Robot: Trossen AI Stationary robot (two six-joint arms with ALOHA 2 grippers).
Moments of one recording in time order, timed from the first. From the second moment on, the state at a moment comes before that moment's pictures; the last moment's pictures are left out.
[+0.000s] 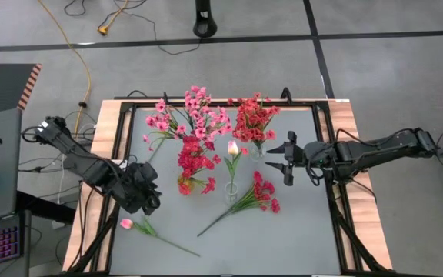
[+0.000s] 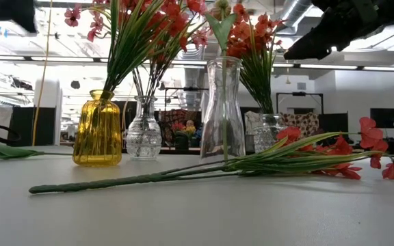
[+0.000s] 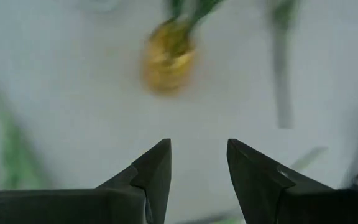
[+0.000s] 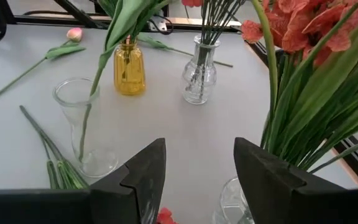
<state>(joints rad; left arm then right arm) -0.62 1.11 1.06 -1.14 -0.38 -1.26 0.12 0.80 0.54 -0.13 0.31 0.01</state>
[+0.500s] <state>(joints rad) -0.43 1.11 0.81 -1.37 -0.48 -1.33 0.12 0.80 0.54 -0.13 0.31 0.01</state>
